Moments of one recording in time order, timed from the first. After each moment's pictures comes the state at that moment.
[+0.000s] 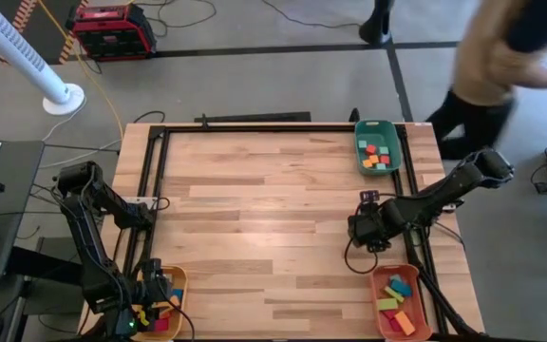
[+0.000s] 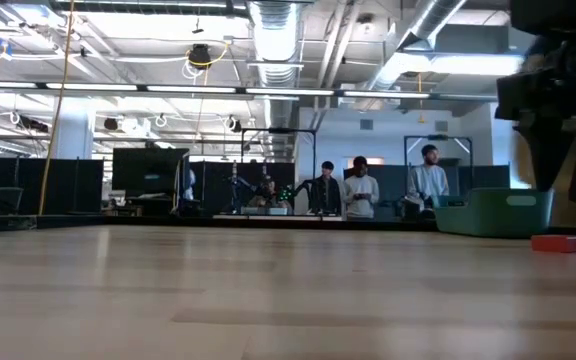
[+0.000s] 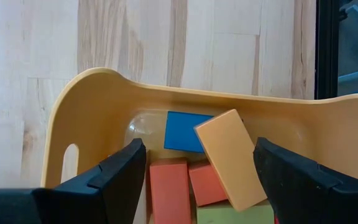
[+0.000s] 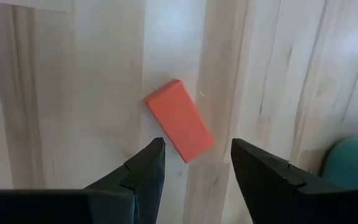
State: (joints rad) left arm -1.27 1.47 1.03 -0.92 -0.39 -1.28; right arm 0.40 1.27 0.75 -1.06 0.32 0.29
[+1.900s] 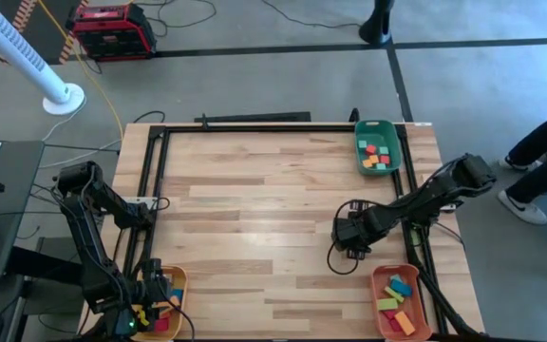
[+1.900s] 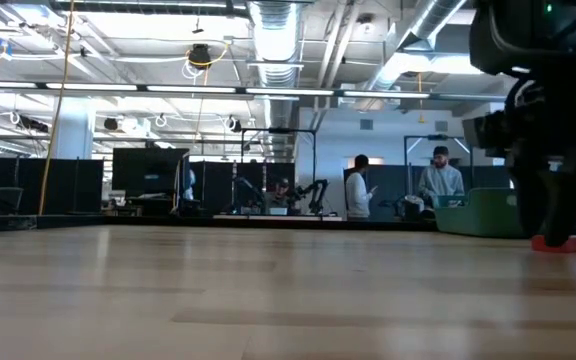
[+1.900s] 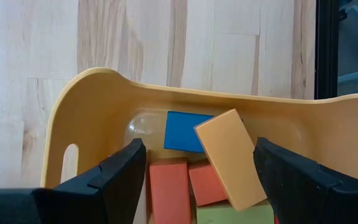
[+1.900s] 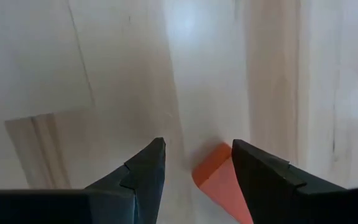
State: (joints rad) left arm -1.27 1.47 1.03 -0.92 -0.39 -1.28; right arm 0.36 1.48 0.75 -0.80 0.24 0.48
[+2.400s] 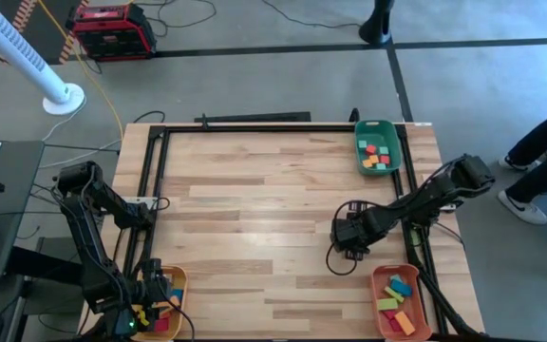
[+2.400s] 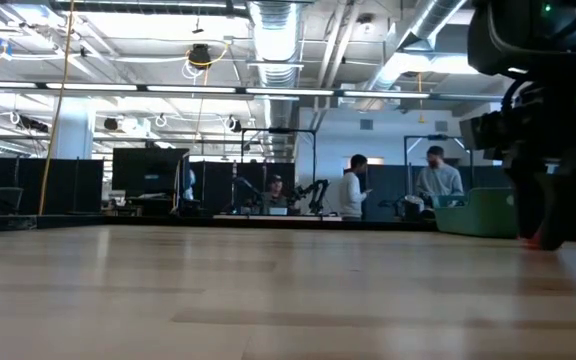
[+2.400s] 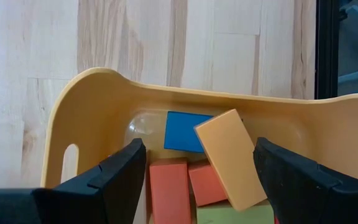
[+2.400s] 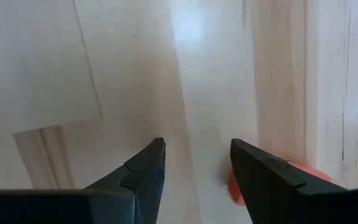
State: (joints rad) left arm -1.27 1.47 1.03 -0.92 -0.39 -1.28; right arm 0.36 1.51 0.75 -0.76 0.24 0.49
